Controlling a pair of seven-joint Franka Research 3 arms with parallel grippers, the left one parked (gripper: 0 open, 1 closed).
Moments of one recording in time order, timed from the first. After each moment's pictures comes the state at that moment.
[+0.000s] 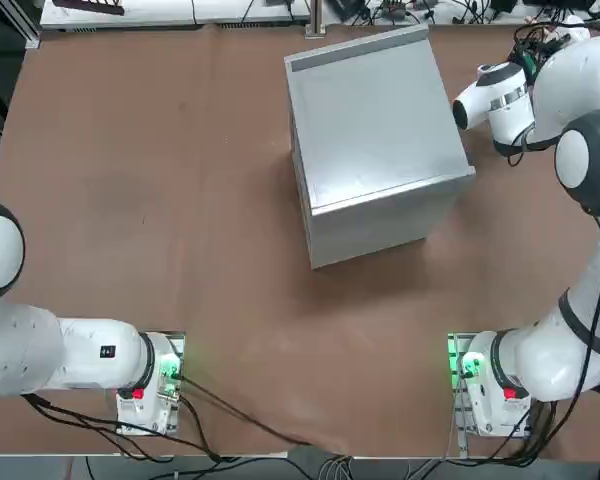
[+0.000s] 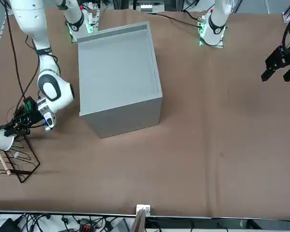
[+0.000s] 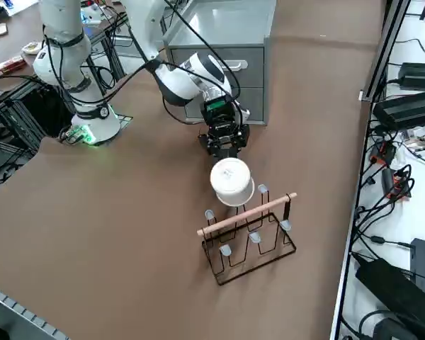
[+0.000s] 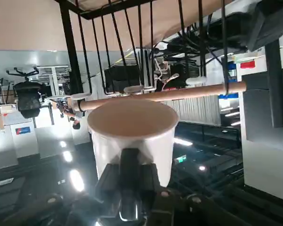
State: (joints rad) arm 0.30 0.46 -0.24 -2.08 -1.88 1.90 -0.39
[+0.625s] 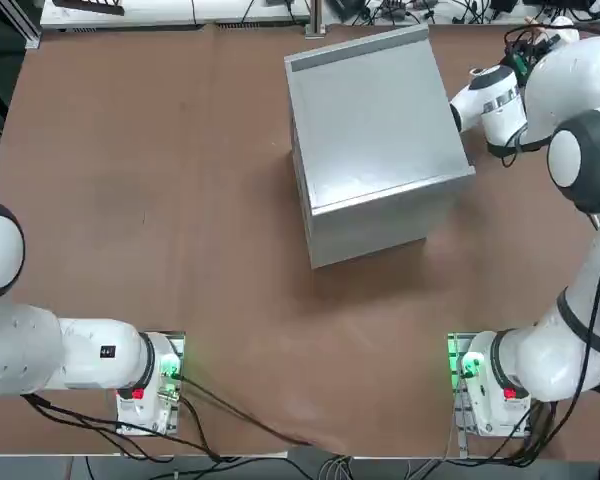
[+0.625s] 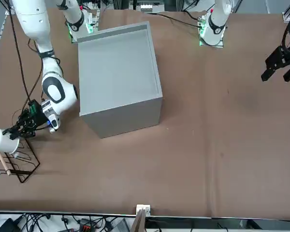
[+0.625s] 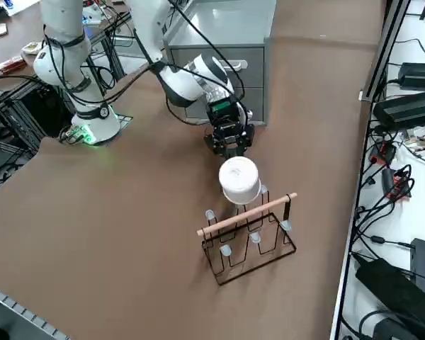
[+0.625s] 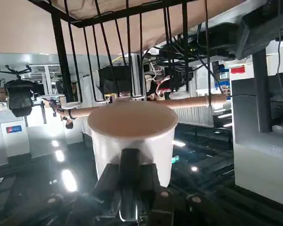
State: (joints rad) arm 0.30 0.50 -0.22 -2.06 -1.90 1.88 -0.40
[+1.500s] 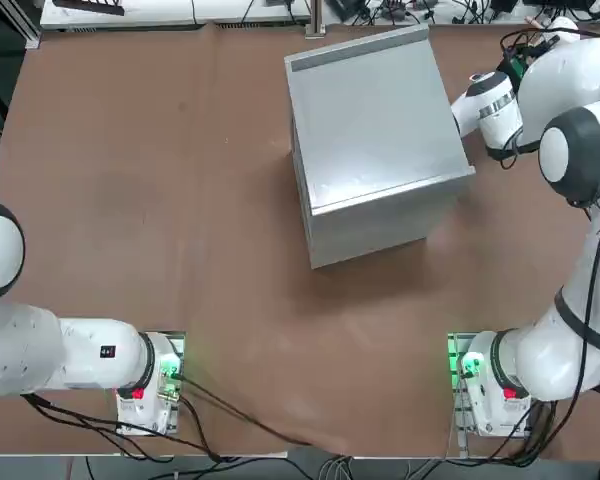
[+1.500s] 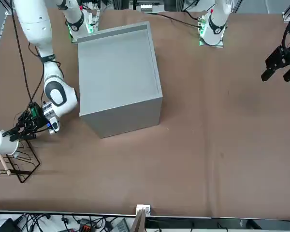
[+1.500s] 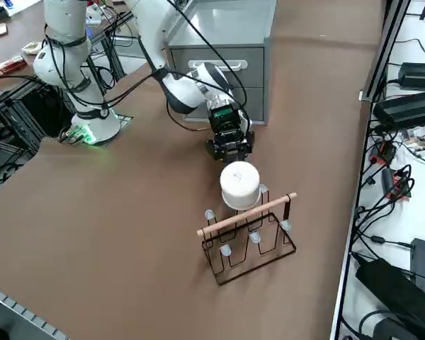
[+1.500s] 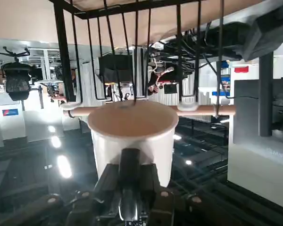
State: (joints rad) arm 0.29 0.56 -0.22 -2.03 -1.93 1.84 -0.41
